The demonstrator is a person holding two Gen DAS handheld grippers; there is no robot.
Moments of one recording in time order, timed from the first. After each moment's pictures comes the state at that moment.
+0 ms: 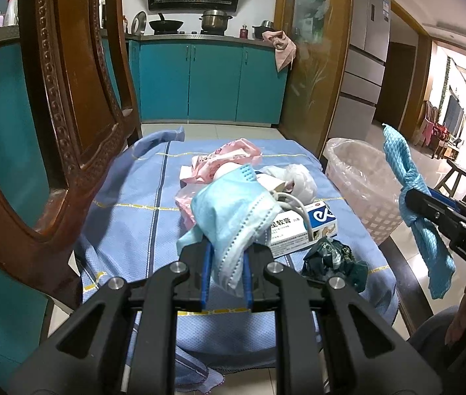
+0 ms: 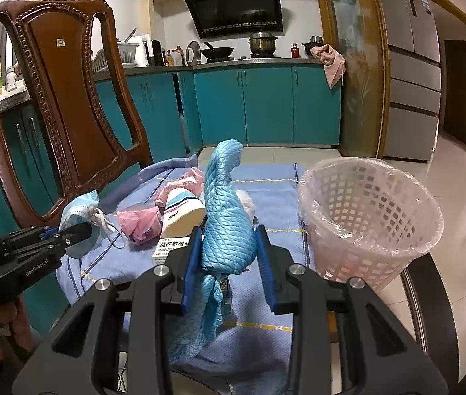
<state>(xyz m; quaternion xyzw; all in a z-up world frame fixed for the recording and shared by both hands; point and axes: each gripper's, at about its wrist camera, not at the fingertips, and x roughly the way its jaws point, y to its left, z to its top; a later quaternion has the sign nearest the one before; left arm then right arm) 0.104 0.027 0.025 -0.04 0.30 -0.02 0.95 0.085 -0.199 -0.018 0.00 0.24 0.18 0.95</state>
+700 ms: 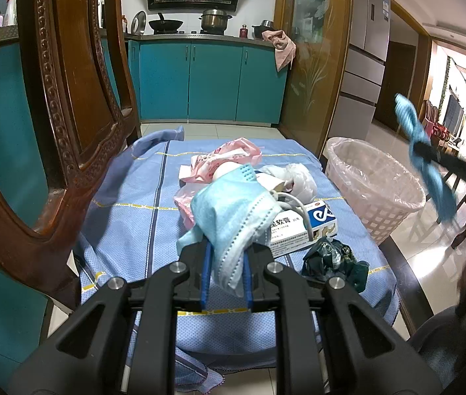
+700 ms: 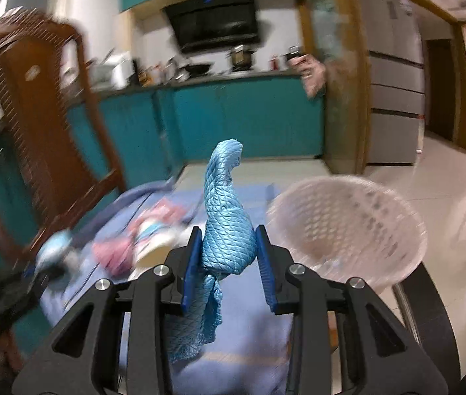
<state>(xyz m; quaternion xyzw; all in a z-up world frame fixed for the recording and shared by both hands) 0.106 0.027 0.024 -0.04 0.30 -0.02 0.95 0.130 -0.244 0.006 0.05 0.20 0.11 0.97</state>
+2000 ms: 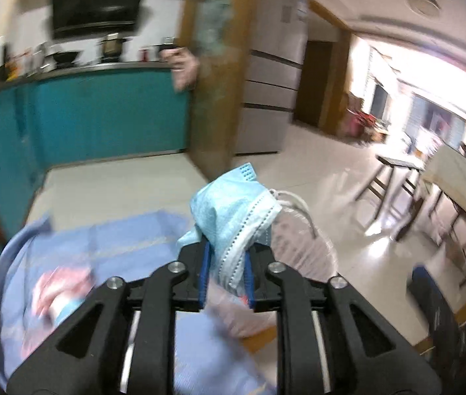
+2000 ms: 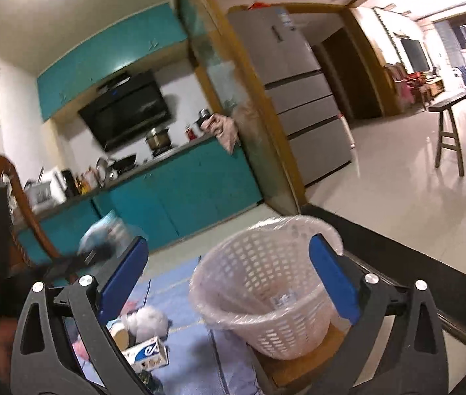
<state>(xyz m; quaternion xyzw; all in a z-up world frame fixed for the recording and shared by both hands) 0.249 -0.163 0.124 0.00 0.26 -0.22 0.94 0.073 -0.346 0.005 0.22 0.08 -0.02 0.97</state>
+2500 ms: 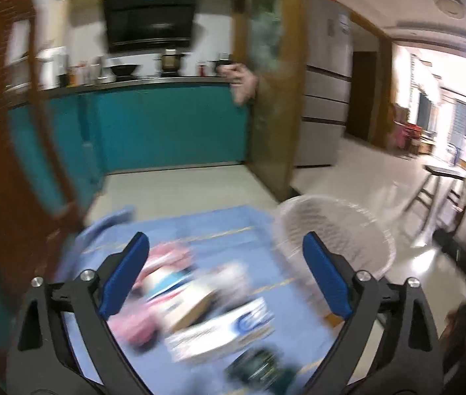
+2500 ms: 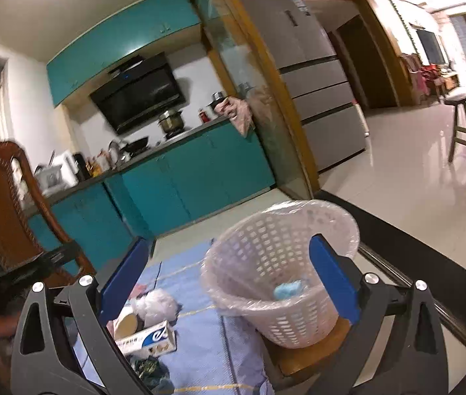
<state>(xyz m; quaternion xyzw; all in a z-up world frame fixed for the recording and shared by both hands) 0.157 -0.034 0.101 -0.01 0.23 -0.06 0.97 0.089 -0.322 0.003 0.19 0.13 0.05 0.97</state>
